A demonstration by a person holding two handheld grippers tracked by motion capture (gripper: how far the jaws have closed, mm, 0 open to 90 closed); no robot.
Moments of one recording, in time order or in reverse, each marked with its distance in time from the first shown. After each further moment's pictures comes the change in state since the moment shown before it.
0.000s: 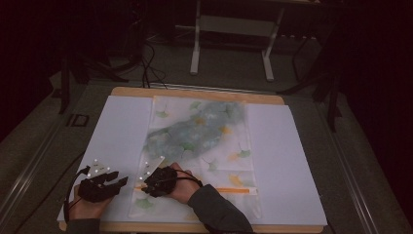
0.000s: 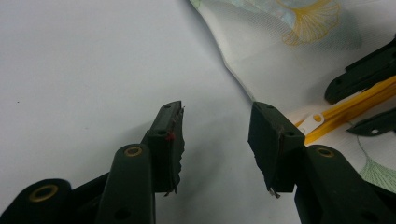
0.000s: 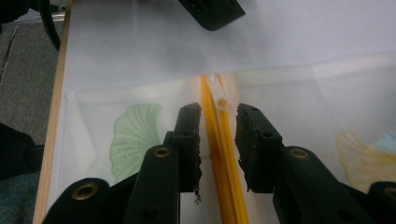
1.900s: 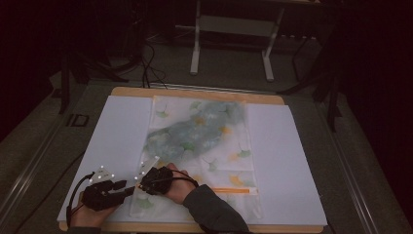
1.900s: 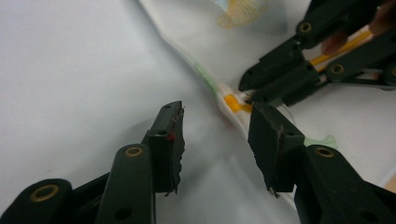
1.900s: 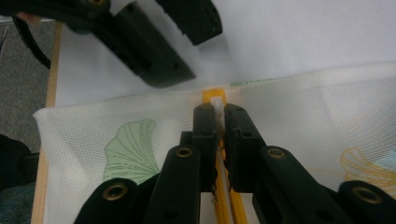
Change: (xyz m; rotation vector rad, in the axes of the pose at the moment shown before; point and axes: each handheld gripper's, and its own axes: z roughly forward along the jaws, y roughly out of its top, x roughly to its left) left arm -0.020 -0.005 -0.006 0.037 -0.159 -0.004; right arm 0.003 0.008 0.006 0.014 -0.023 0.013
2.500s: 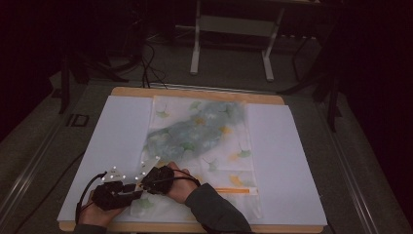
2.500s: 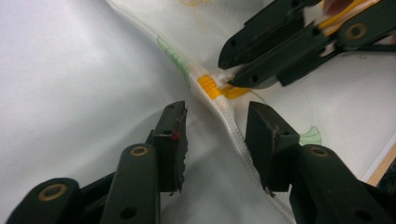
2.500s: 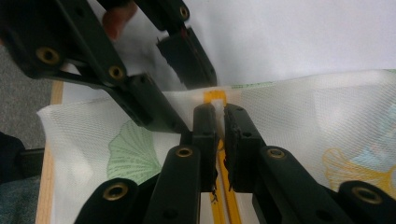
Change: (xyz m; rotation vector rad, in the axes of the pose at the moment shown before) left arm -0.009 0.006 0.019 0.080 -0.070 0.043; right arm 0.003 0.003 -0.012 -0.006 -0.024 -0.037
